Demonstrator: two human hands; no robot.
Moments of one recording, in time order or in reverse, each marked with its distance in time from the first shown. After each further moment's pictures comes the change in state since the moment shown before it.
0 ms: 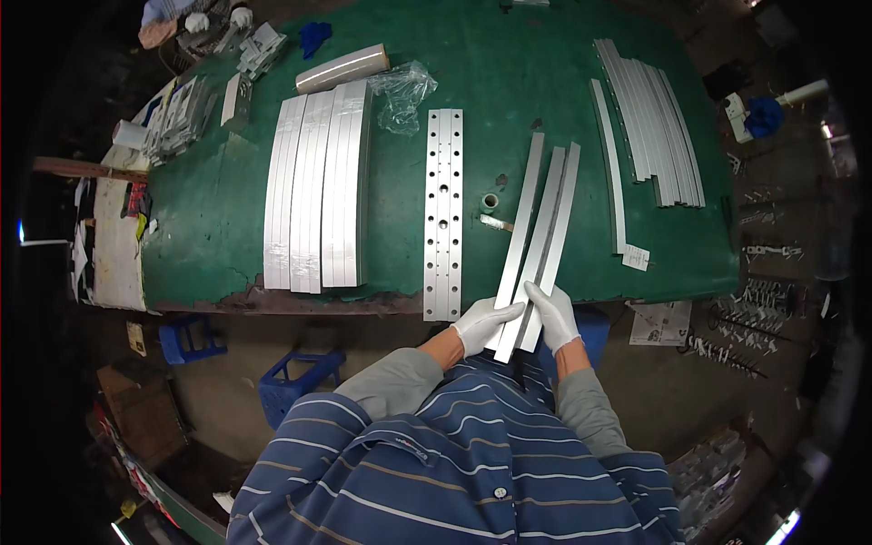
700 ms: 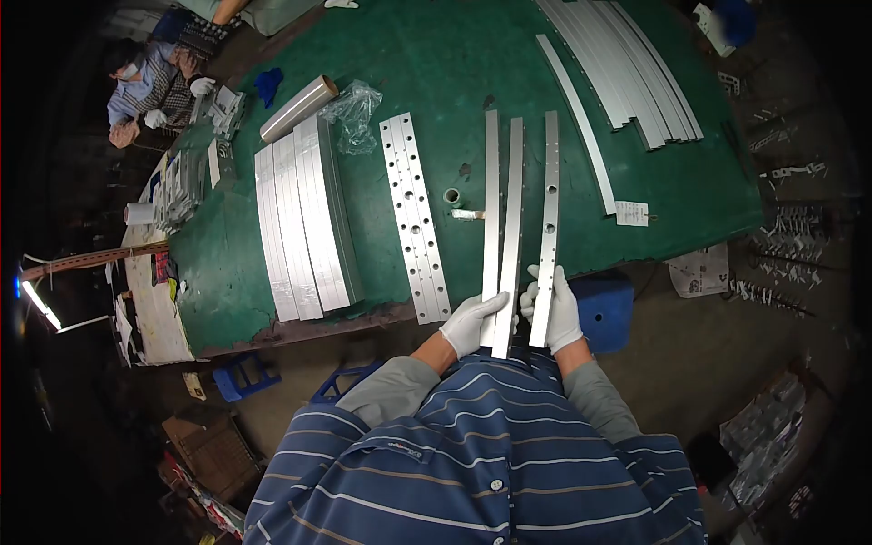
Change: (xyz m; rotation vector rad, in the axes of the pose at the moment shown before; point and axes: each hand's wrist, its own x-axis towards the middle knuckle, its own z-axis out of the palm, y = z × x) left_hand 0.002 0.013 0.030 -0.159 0.032 -0.207; right_hand 0.004 0.058 -0.051 1.048 -0.299 0.142
